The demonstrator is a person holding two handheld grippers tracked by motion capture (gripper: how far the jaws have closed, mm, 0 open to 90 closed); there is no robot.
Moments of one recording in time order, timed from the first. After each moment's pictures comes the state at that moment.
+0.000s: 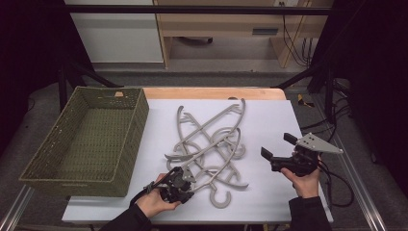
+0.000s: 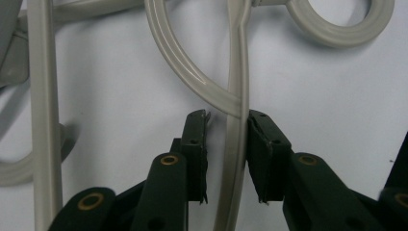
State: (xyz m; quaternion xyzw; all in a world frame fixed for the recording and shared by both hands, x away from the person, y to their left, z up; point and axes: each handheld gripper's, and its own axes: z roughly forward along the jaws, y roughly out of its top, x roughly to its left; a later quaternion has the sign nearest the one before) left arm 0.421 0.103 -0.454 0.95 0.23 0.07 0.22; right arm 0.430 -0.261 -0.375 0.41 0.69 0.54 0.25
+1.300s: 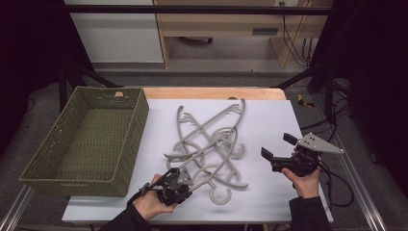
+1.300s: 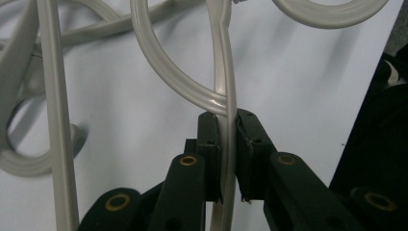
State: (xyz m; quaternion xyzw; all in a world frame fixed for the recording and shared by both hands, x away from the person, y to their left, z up) left arm 0.406 0.111 -0.429 0.94 0.20 0.07 0.25; right arm 0.430 -0.262 -0.375 0.41 0.69 0.54 0.25
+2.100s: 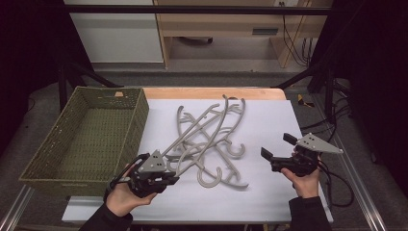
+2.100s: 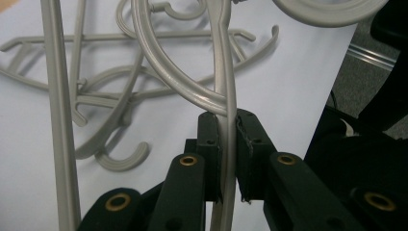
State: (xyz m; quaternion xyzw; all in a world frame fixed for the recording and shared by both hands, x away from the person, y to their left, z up) left arm 0.394 0.163 -0.349 0.90 0.23 0.10 0.37; right arm 0.430 -0.262 -0.376 0.41 0.69 0.54 0.25
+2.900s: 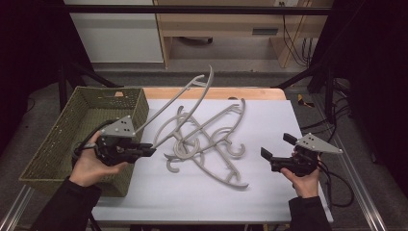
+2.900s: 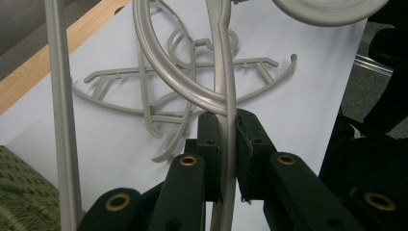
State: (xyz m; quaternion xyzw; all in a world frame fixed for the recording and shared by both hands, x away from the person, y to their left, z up) left arm 0.436 0.221 -0.278 0.90 0.20 0.11 0.38; right arm 0.430 -0.261 -0.376 0.41 0.69 0.54 0.25
